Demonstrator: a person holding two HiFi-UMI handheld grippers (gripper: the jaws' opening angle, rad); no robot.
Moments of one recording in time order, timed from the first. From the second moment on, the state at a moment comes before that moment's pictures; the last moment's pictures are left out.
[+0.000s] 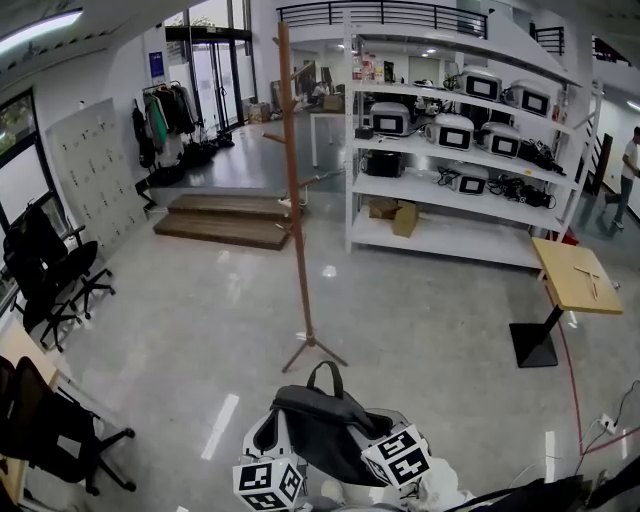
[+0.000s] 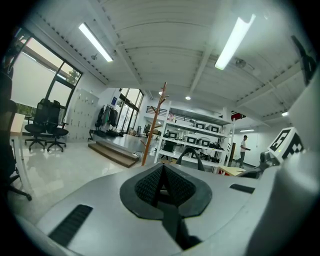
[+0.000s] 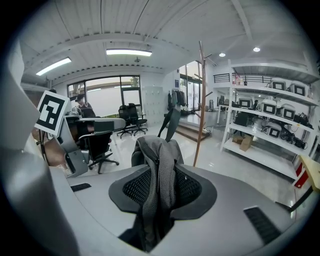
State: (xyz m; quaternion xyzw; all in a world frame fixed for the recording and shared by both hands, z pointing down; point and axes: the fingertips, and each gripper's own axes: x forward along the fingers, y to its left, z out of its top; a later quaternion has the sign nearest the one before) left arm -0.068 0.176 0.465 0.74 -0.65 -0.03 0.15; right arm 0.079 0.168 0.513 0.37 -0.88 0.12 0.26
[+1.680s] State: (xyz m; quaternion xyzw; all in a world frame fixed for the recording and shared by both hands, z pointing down) left arm -0.133 -0.039 0.478 0.74 -0.66 -0.02 0.16; right arm 0.027 -0.059 0.510 0.38 -0.88 0.11 0.26
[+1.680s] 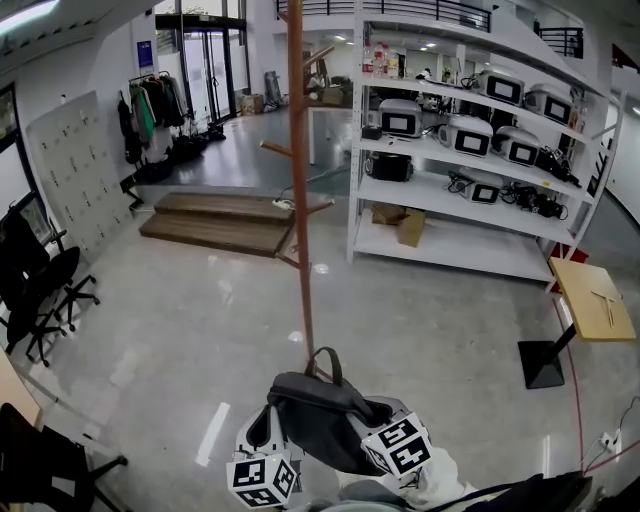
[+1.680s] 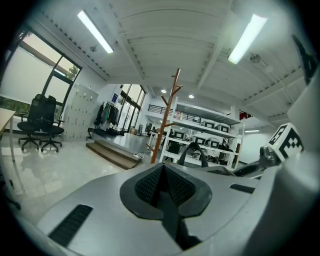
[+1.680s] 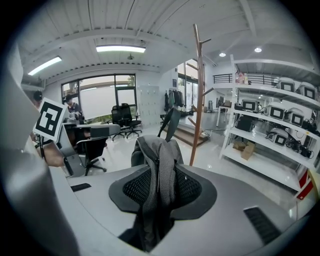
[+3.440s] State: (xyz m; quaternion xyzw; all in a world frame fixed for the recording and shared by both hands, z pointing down) left arm -0.145 -0.211 0.480 0.72 -0.68 0.00 0.16; right arm -0.016 -0.245 0.506 0.30 -0.91 0.09 0.29
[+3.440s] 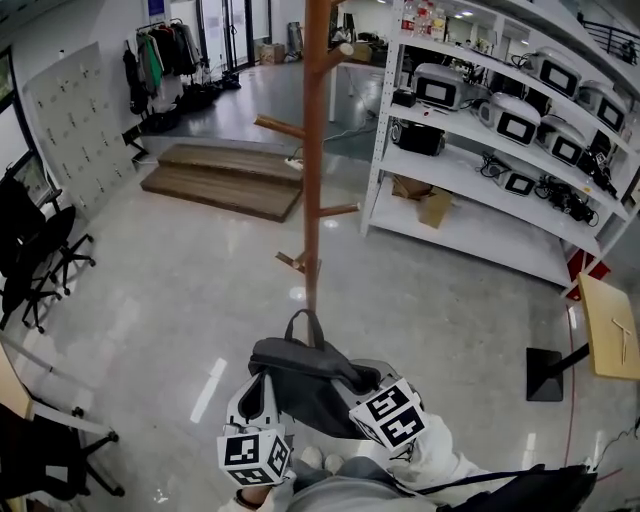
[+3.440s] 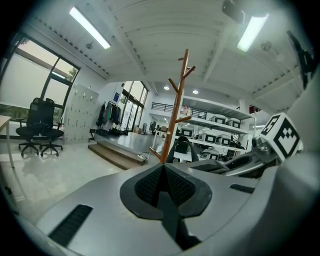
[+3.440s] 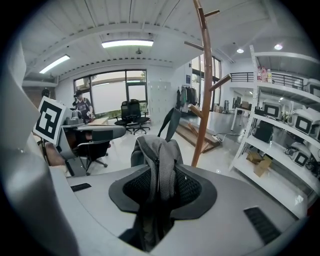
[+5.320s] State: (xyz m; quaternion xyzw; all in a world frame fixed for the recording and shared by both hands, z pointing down) left arm -0.192 -0.240 0.490 0.70 -0.68 0.00 0.19; right arm -0.046 -0.388 0.505 0.34 -0.90 0.11 0.26
